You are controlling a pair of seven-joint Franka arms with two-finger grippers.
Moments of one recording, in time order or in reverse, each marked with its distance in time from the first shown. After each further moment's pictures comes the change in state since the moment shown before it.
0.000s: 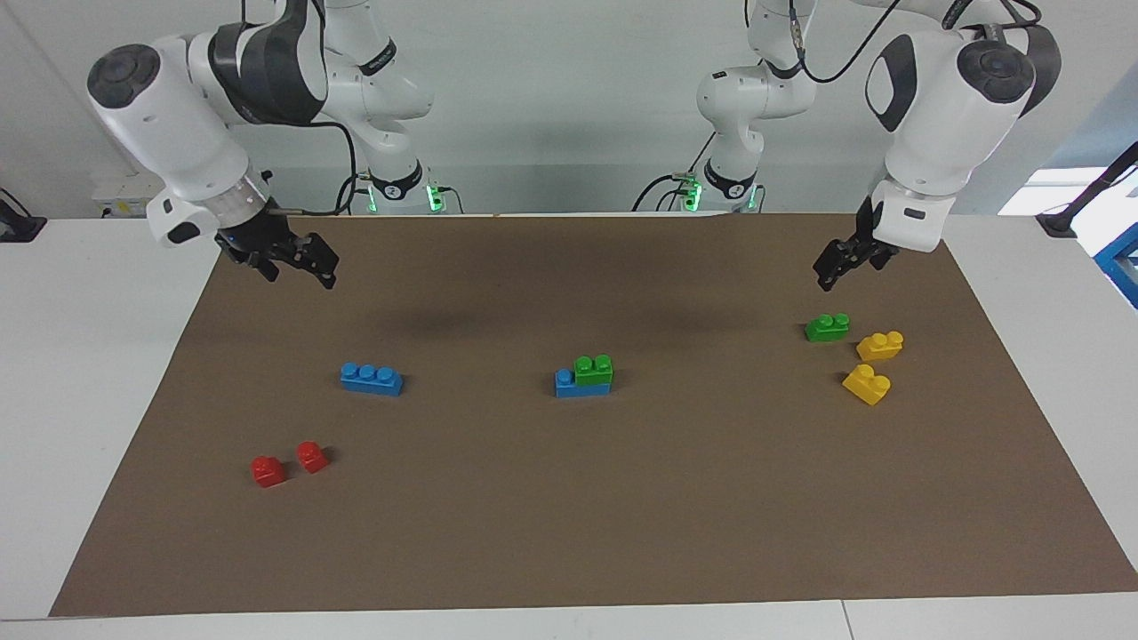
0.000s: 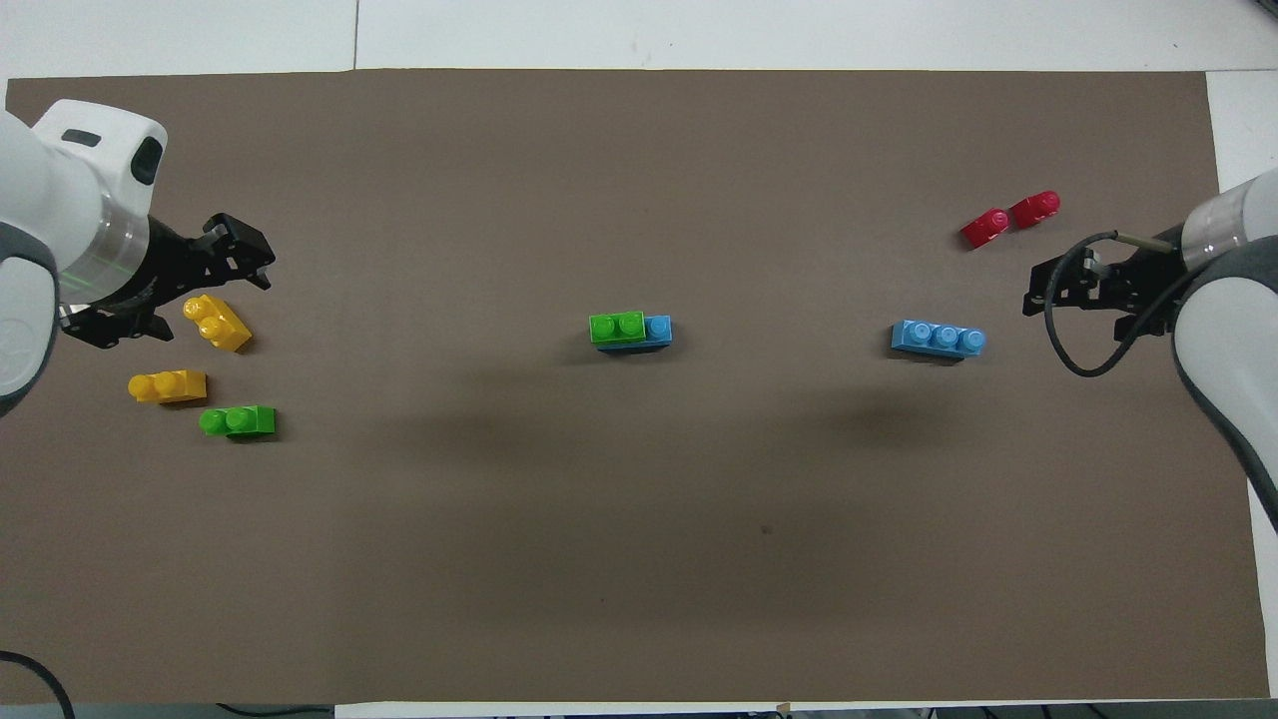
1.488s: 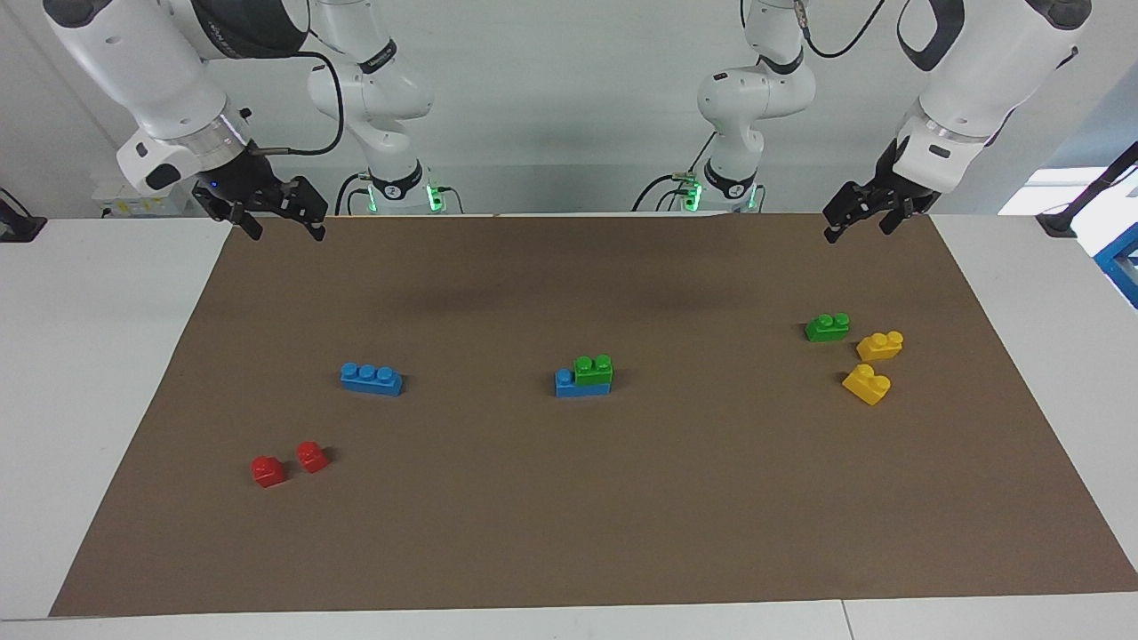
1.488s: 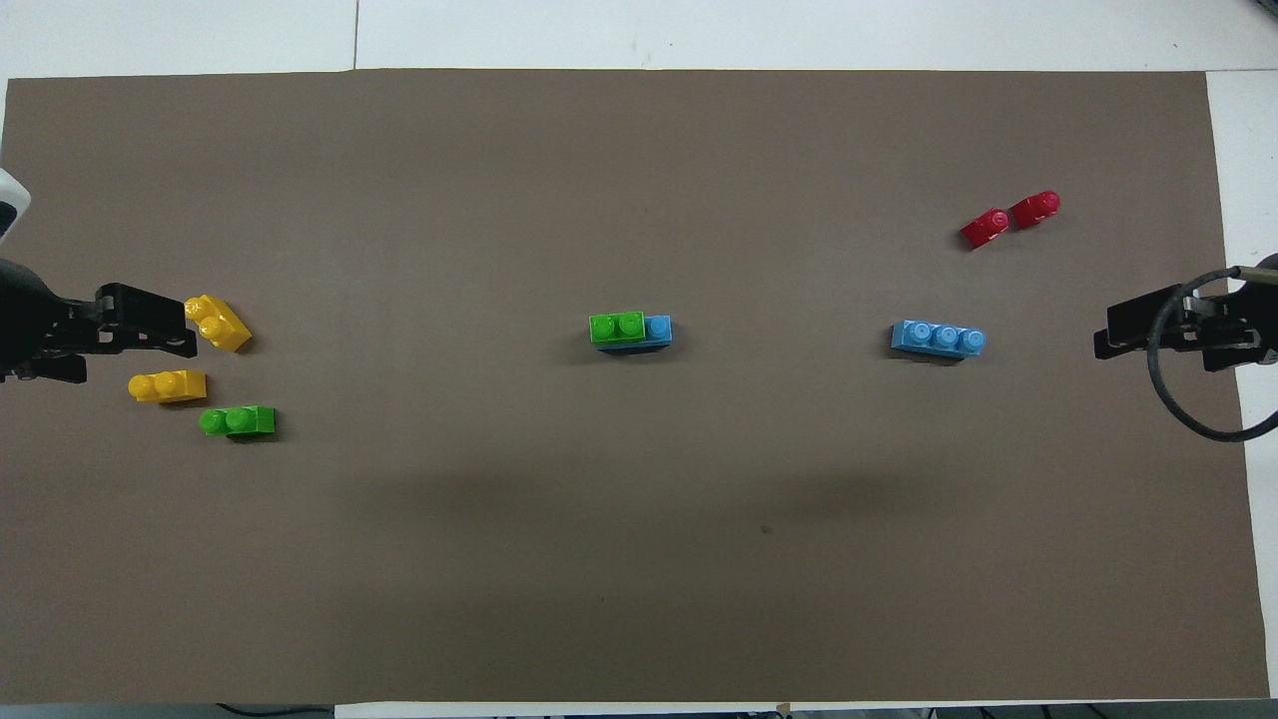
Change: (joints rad) left arm 0.037 -0.078 0.006 0.005 -0.104 -0.084 0.136; right arm -0.001 -0.003 -0.006 0.101 -0.002 -0.136 -0.061
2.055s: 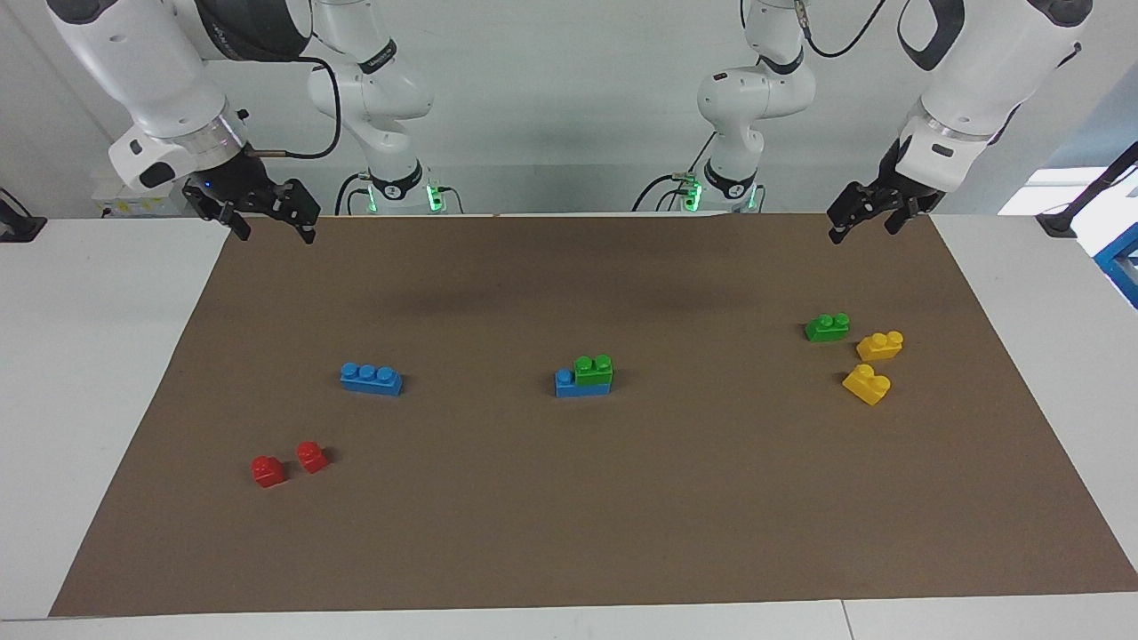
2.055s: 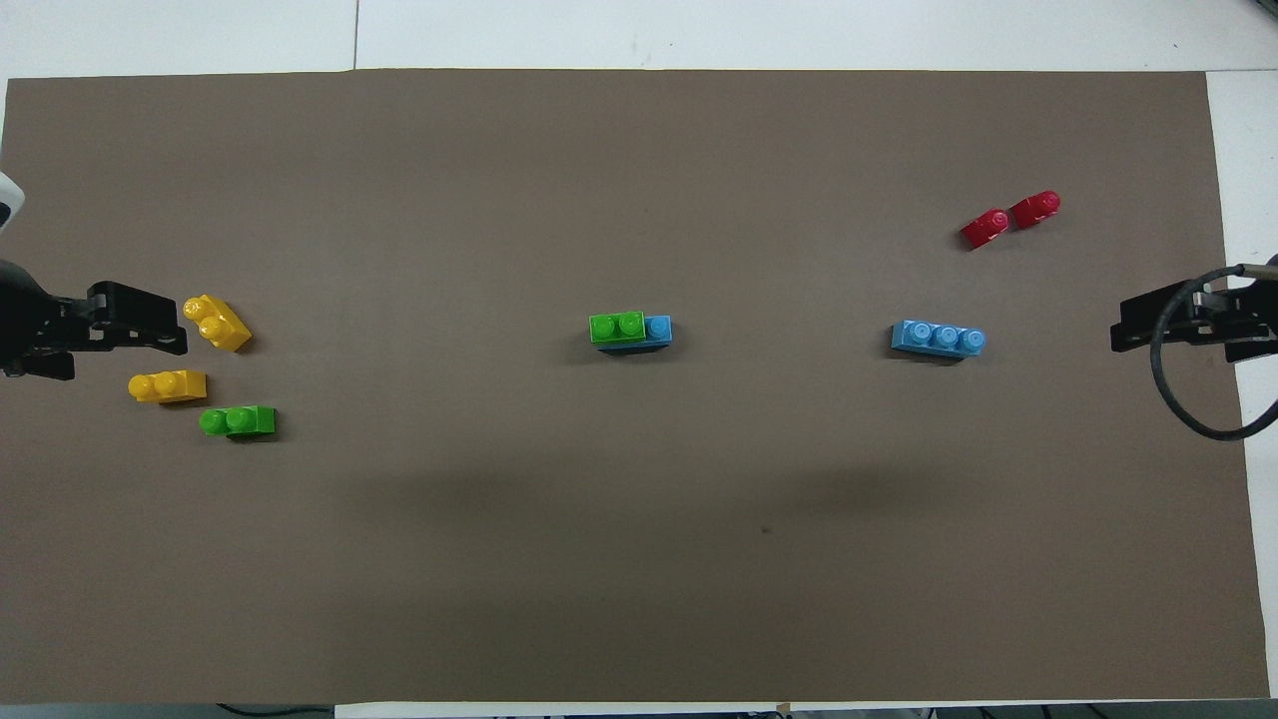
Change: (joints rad) left arm 0.000 0.000 0.001 0.004 0.032 0.005 0.001; right arm 0.001 0.001 0.003 0.005 -0.071 0.033 0.000
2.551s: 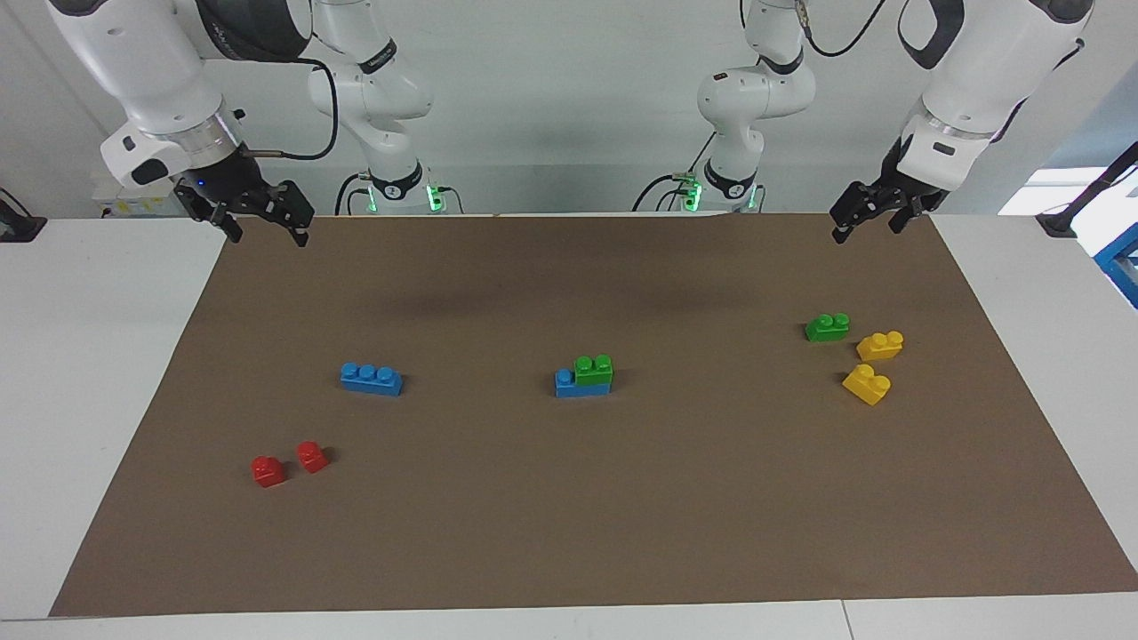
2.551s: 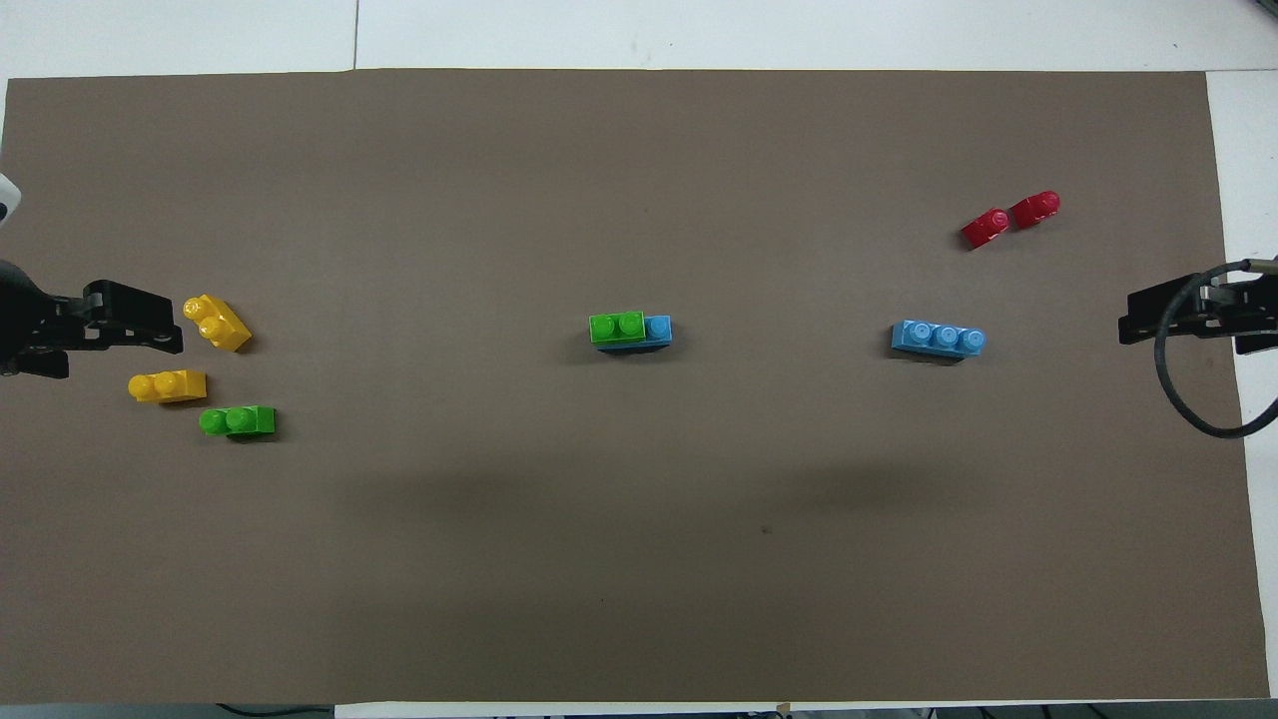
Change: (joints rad) left arm 0.000 0.000 -0.001 0.004 0.006 0.000 0.000; right arm 0.000 0.000 0.000 0.003 -0.009 0.007 0.000
